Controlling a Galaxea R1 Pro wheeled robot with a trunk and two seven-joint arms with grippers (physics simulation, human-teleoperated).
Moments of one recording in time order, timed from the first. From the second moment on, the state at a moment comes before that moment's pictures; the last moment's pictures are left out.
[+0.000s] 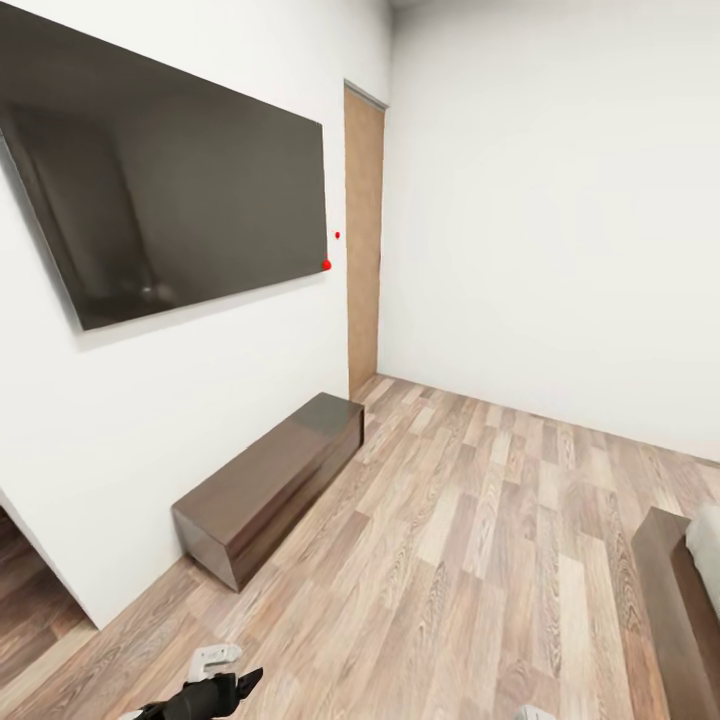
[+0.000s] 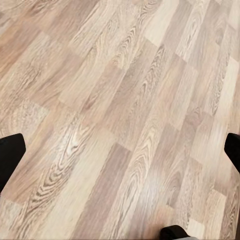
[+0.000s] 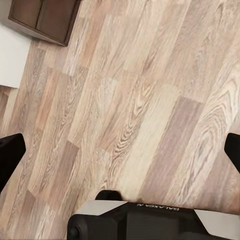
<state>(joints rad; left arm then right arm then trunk) -0.52 0.13 0.60 -0.02 -0.37 -0.16 -0.55 -0.40 -0.14 0.35 -0.05 -0.72 -0.03 0.63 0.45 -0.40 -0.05</state>
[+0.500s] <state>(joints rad) -0.52 0.13 0.60 -0.02 -0.37 -0.16 -0.55 -0.40 -0.14 0.35 -0.05 -0.72 -0.03 0.63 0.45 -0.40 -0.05</state>
